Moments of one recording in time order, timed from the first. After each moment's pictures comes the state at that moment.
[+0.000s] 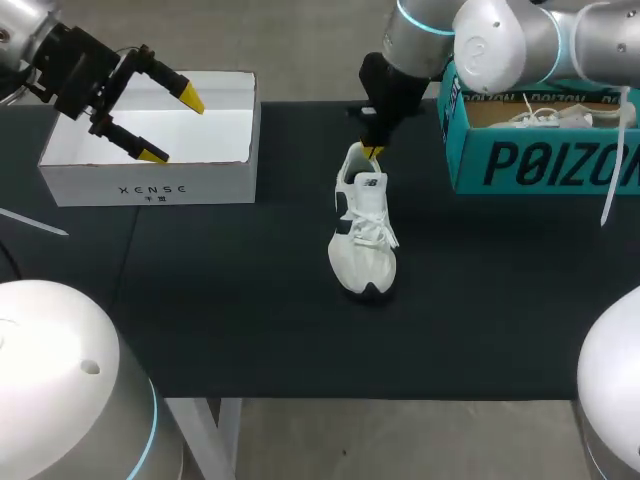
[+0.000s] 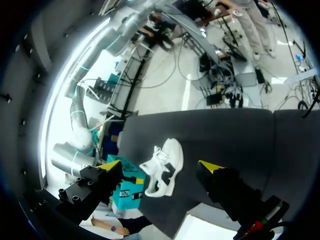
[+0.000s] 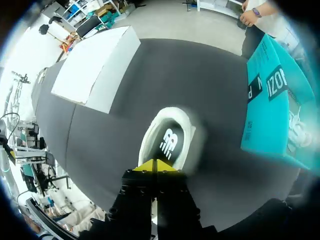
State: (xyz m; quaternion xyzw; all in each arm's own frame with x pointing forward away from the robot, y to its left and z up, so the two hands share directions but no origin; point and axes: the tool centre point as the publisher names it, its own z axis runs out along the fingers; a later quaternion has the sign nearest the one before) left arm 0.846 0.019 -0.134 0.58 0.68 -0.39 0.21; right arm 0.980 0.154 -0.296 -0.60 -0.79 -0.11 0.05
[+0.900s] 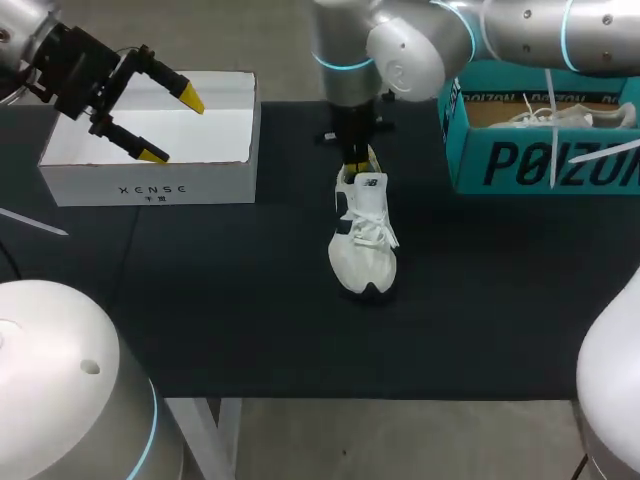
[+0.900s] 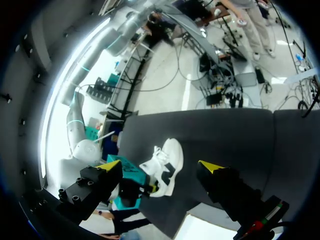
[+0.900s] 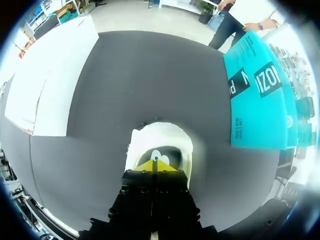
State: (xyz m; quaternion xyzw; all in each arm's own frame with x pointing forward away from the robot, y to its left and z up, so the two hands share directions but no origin) left arm 0.846 0.019 -0.134 0.58 0.68 -0.39 0.21; right arm 1.010 0.168 -0.360 -0.67 -0.74 -0.01 -0.08
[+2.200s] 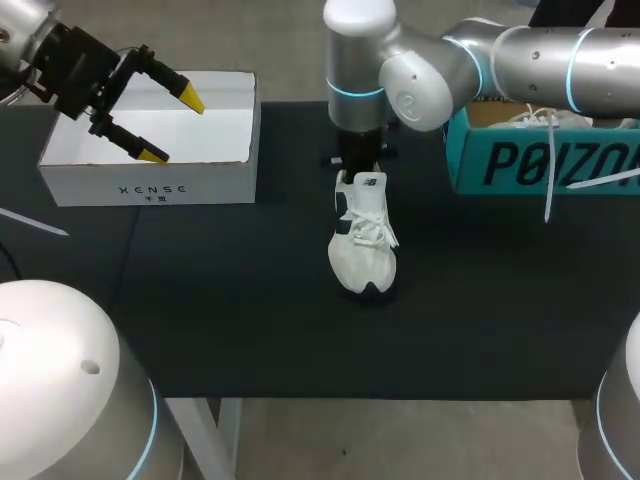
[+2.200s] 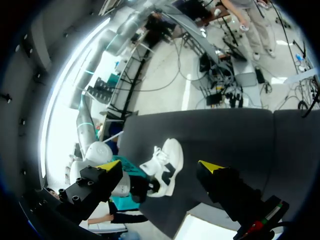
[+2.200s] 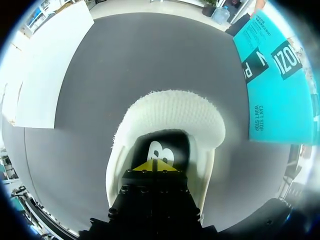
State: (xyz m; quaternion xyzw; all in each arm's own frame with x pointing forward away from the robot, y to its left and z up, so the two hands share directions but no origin) left arm 0.846 0.019 -0.134 0.58 0.68 -0.39 0.21; right arm 0.995 0.165 -0.407 -0.67 -0.74 -0.01 -0.04
